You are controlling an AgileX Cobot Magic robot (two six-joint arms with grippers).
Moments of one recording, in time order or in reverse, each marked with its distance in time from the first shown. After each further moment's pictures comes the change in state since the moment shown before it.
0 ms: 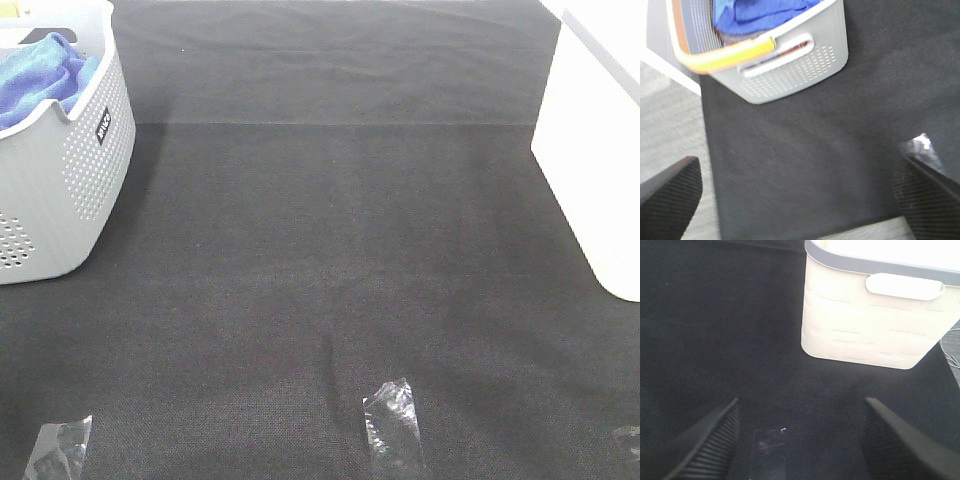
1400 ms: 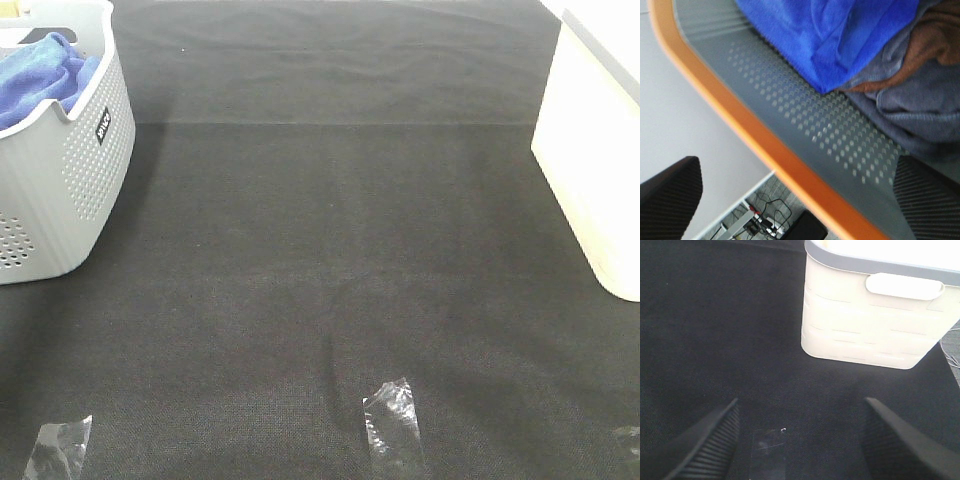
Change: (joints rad) left arm 0.000 1.181 -0.619 0.453 -0.306 0.445; right arm 0.000 0.000 0.000 0.000 0.000 0.000
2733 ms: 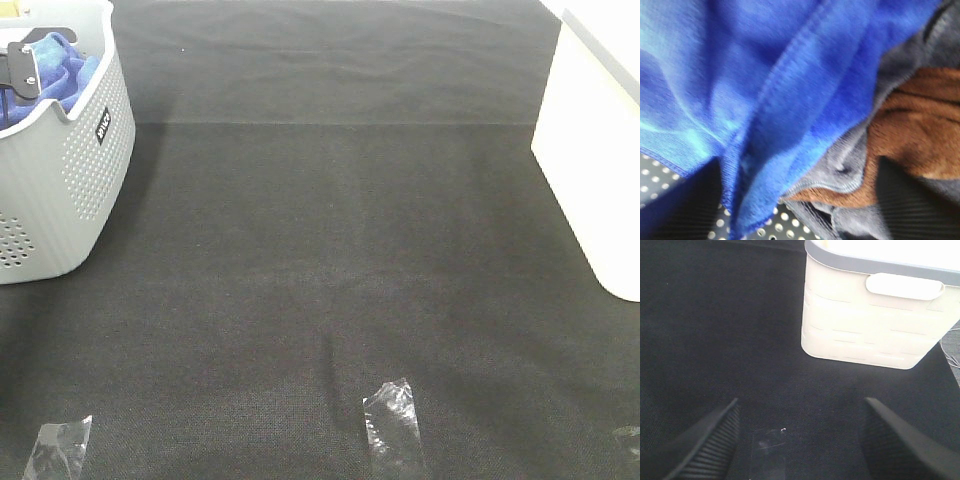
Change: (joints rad) left arm 0.021 0.348 -0.136 -0.072 -0.005 0.087; right arm 0.000 0.000 0.000 0.000 0.000 0.000
